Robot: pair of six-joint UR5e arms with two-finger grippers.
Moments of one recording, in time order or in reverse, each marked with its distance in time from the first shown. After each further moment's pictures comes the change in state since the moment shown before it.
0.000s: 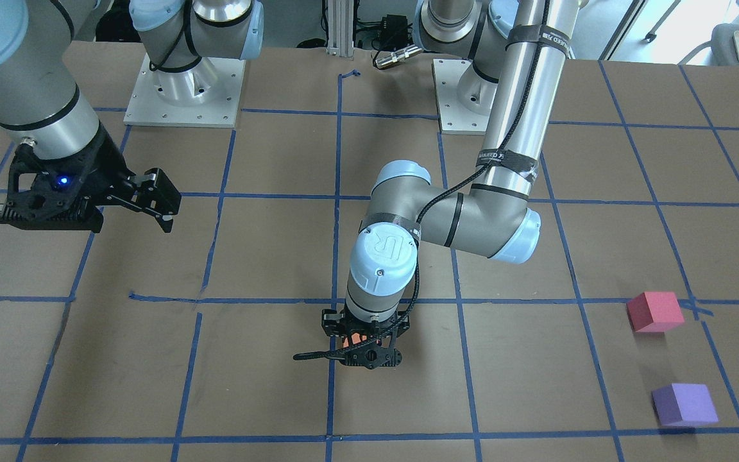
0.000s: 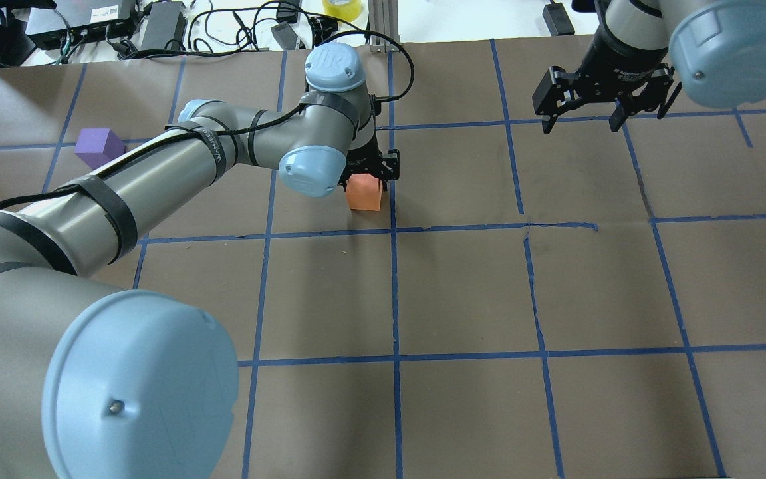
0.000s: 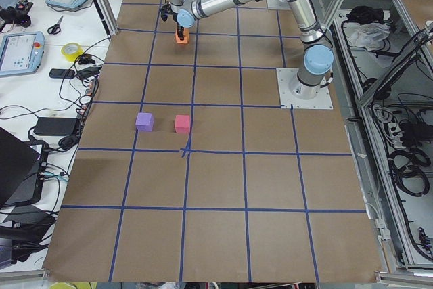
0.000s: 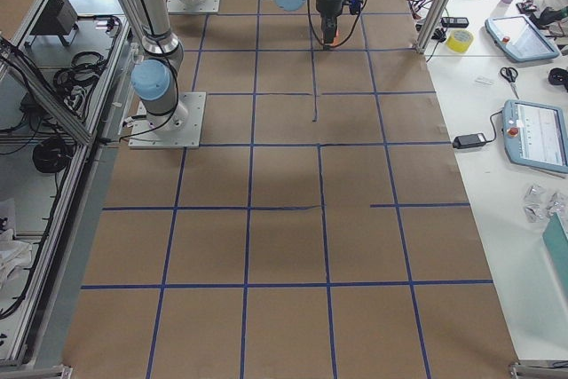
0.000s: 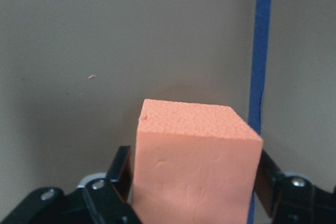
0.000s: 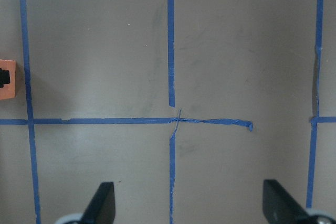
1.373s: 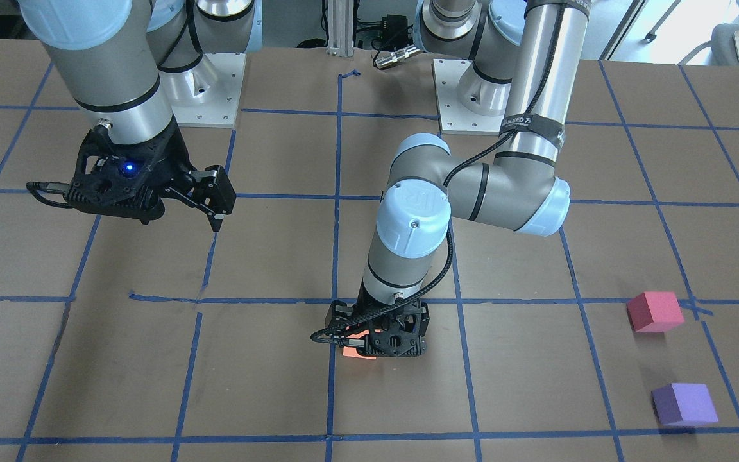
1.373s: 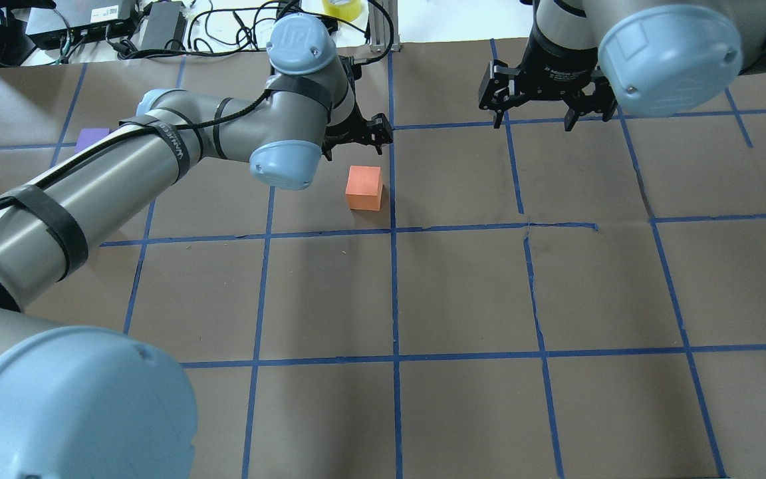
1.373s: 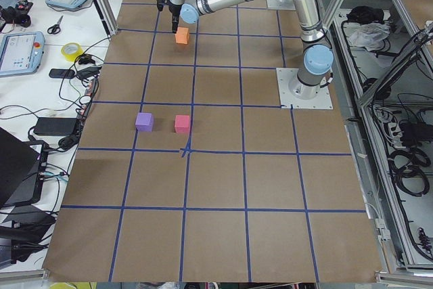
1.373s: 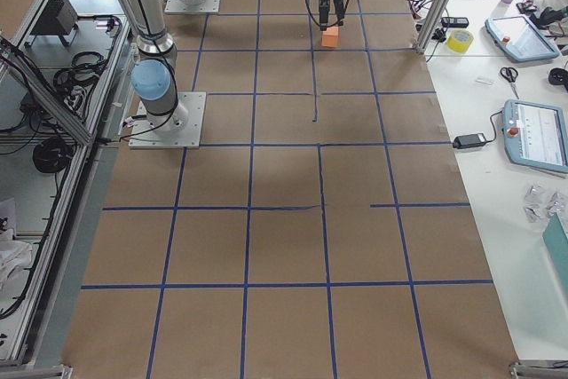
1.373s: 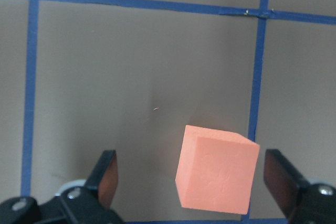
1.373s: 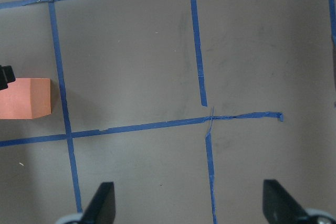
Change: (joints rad) left arm 0.025 0.076 -0.032 0.124 -0.016 -0.011; right arm 0.139 0.033 -0.041 -0.040 -0.055 0.250
